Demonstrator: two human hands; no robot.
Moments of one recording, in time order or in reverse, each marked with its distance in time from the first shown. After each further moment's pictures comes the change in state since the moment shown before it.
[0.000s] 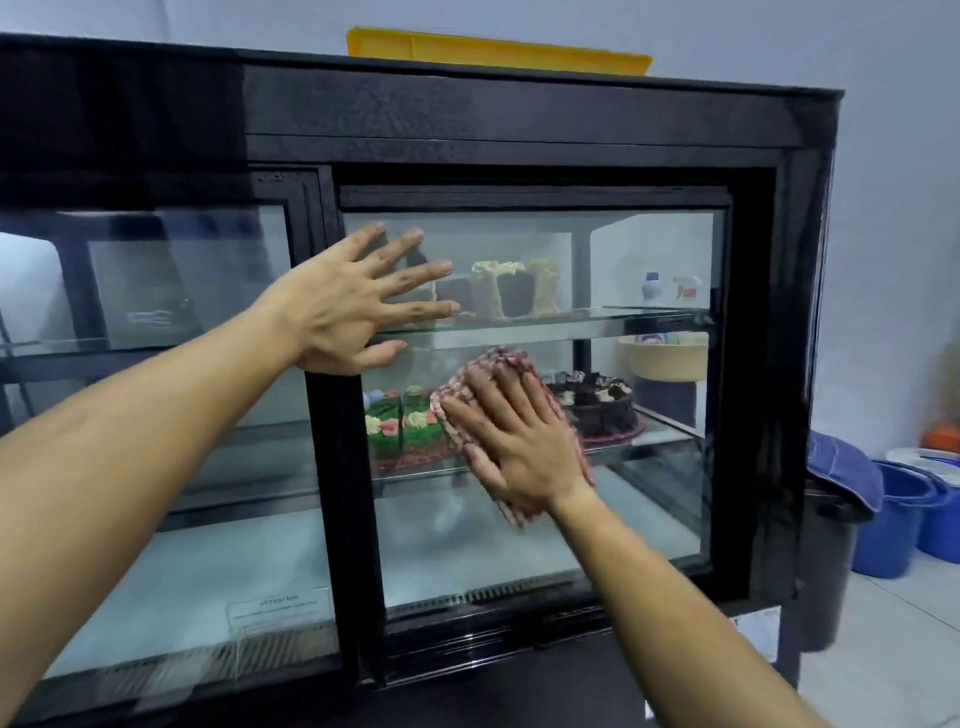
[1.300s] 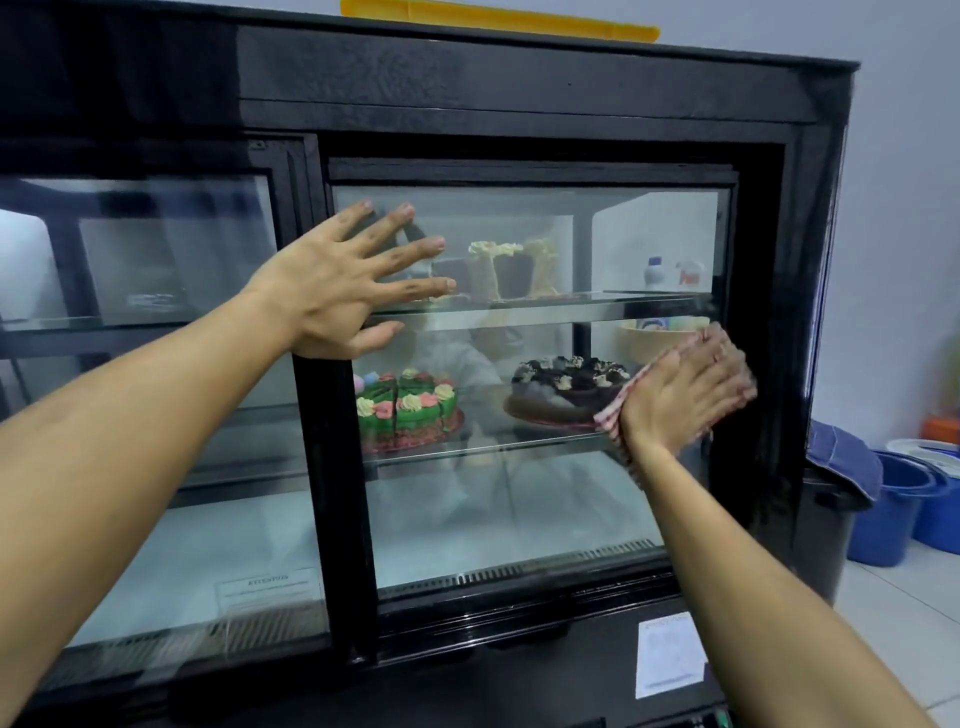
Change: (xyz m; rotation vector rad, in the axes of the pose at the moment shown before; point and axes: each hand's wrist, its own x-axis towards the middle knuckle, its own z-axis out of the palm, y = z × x) left_hand 0.001 0.009 0.001 -0.005 0.021 -0.050; right_hand -0.041 0.112 -0.008 0.142 0.175 1.404
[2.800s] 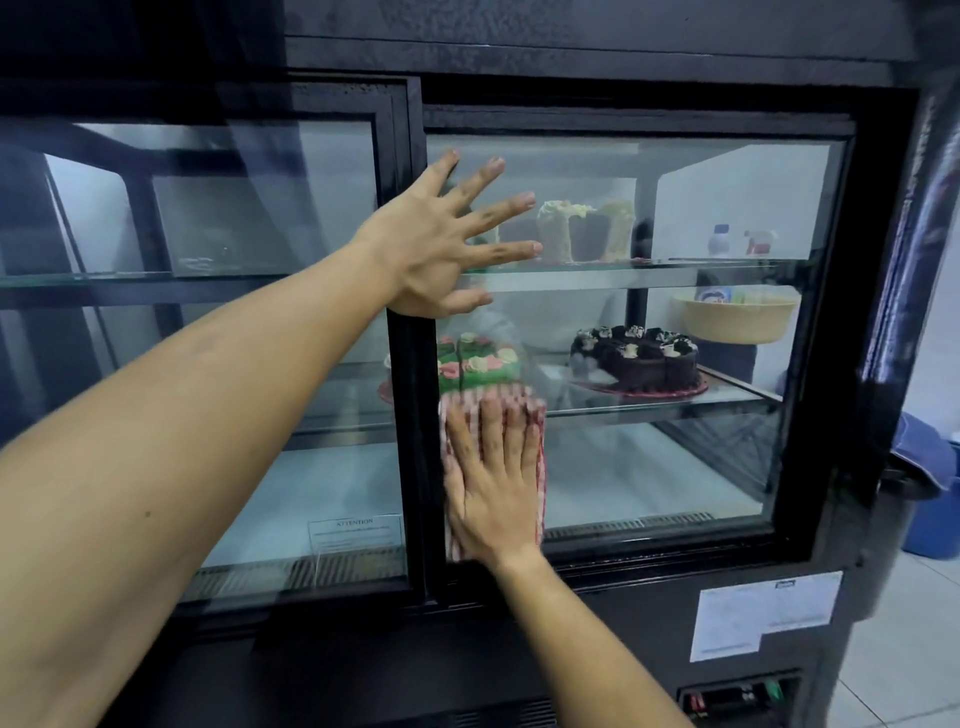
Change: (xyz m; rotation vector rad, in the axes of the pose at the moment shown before) left_hand -0.001 0.007 -0.008 -0.016 -0.130 -0.031; right_hand -0.281 -0.037 0.054 -0.074 -0.240 -0.910
